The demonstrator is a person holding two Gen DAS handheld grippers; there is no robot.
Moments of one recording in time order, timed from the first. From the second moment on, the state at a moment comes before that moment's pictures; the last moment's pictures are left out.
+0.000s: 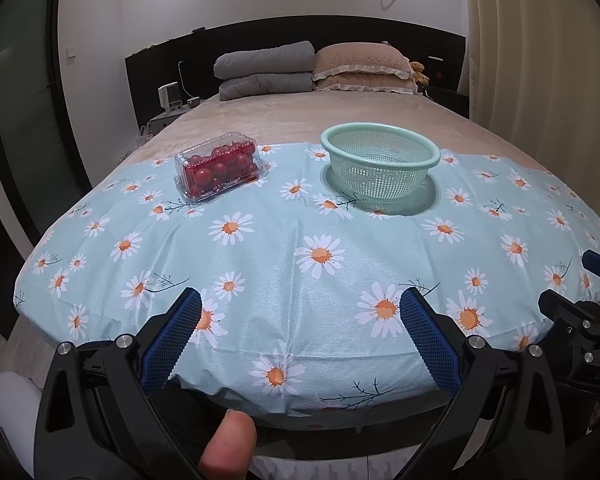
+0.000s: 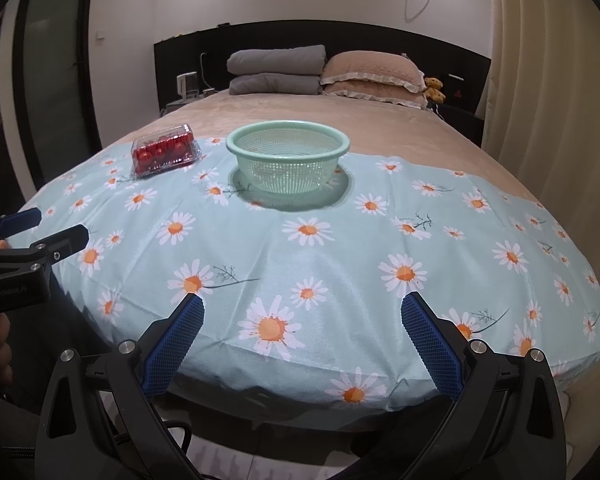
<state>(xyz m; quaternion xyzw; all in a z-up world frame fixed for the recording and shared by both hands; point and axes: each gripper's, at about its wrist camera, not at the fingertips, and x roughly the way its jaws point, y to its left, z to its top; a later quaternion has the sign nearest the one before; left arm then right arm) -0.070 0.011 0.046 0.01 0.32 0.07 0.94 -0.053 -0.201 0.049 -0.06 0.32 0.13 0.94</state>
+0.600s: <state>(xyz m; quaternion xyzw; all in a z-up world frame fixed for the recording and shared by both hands) -0.070 0.012 0.045 0.00 0.32 0.06 0.94 -0.055 -0.200 0.051 -0.06 0.32 0.13 0.94</state>
